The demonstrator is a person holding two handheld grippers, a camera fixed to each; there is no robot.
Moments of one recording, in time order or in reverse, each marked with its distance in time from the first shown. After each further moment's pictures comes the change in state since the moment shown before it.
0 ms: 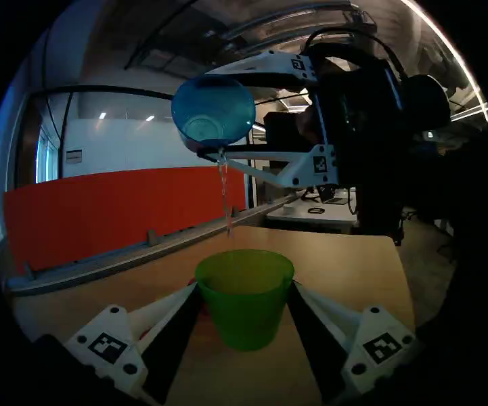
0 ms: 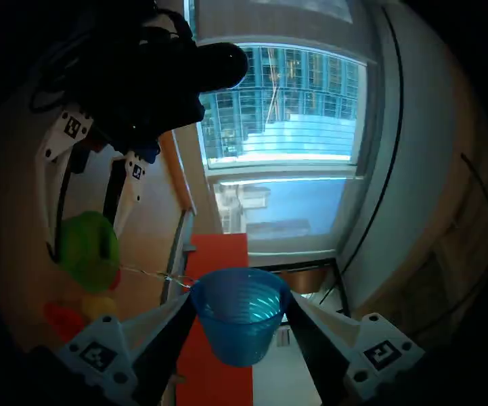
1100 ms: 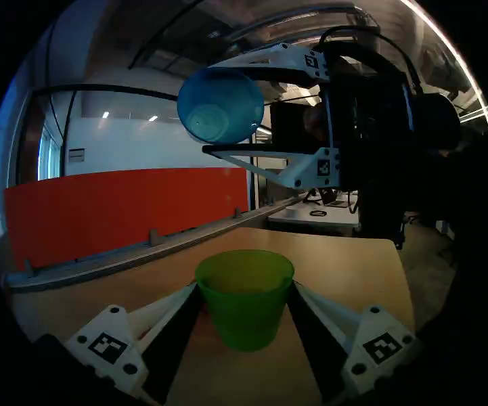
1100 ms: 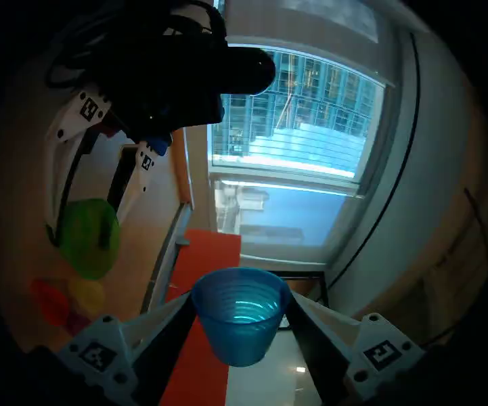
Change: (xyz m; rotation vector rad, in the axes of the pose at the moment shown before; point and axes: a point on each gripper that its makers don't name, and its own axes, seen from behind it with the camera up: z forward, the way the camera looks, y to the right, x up) left arm 0.001 -0.006 -0.004 0.011 0.009 -0.014; right arm 0.017 -0.003 0.001 -0.014 0.000 -0.139
